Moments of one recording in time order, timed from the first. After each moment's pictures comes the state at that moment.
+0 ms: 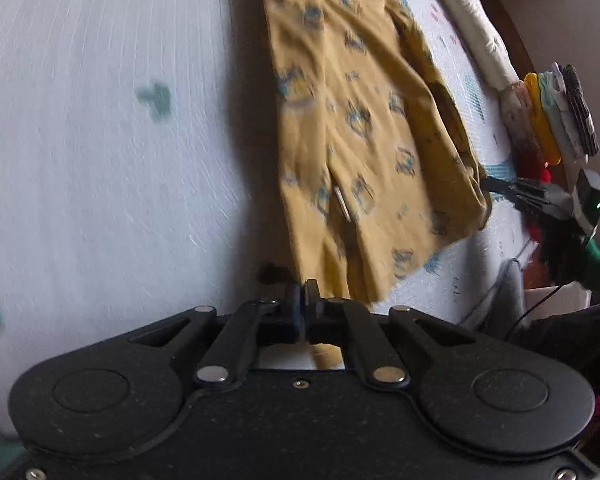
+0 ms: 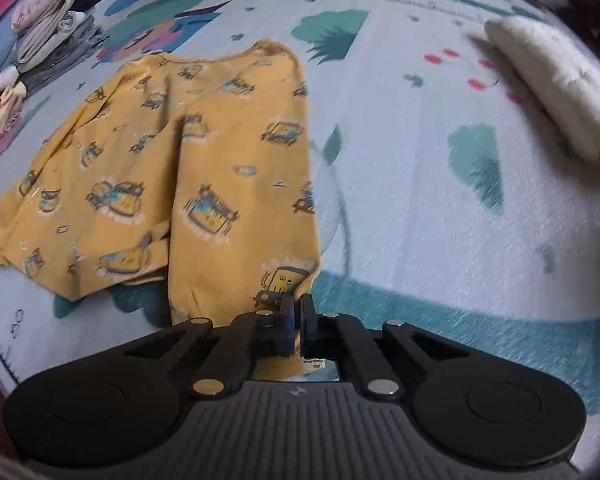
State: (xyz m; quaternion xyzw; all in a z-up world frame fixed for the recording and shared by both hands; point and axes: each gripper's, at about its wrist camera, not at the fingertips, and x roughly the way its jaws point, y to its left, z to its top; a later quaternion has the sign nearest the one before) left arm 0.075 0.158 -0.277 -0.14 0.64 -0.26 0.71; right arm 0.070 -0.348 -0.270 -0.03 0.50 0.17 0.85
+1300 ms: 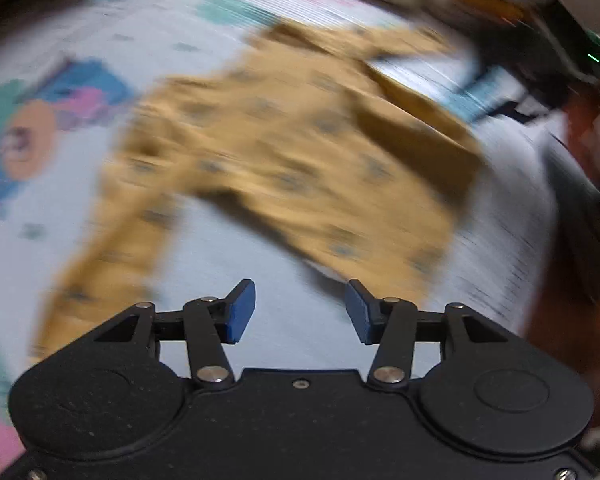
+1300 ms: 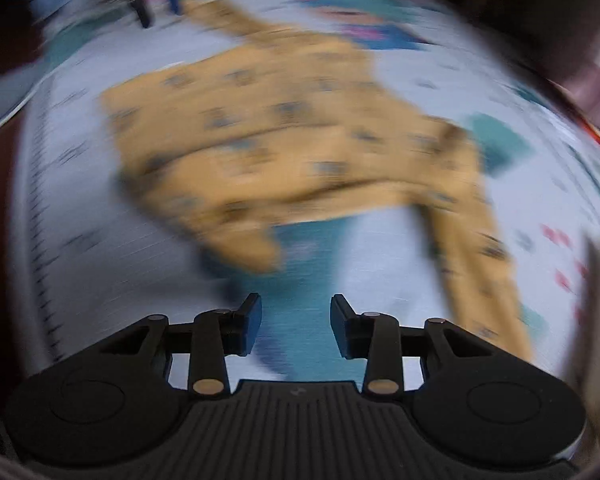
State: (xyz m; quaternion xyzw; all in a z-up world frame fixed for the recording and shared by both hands) left arm 0.057 0.084 -0.244 0.16 0.51 -0.38 0.75; right arm 0.041 -0.313 -0.255 -0.32 0.41 0.41 0.75
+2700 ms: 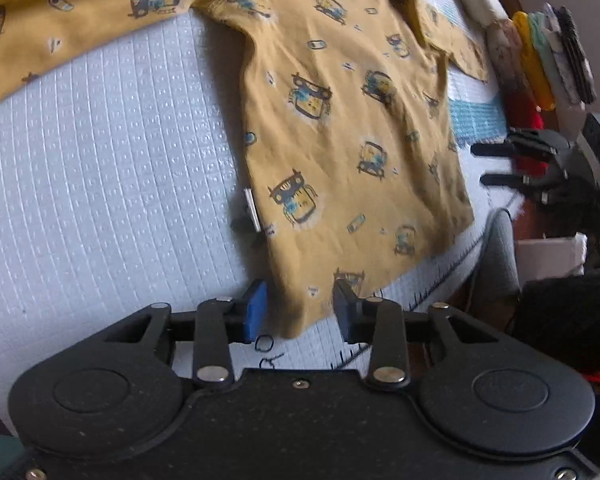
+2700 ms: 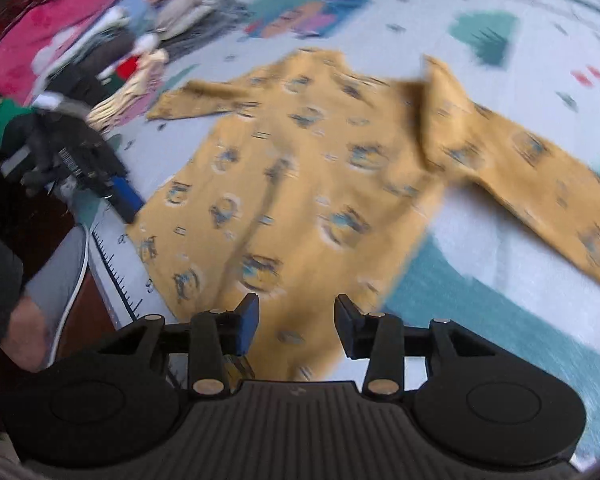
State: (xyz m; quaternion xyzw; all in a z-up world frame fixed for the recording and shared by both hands) left arm 0.069 0.095 -0.302 -0.12 0.69 -0.29 0.65; right arm 0.057 -0.317 -0.243 -0.02 0.52 0.38 0.77
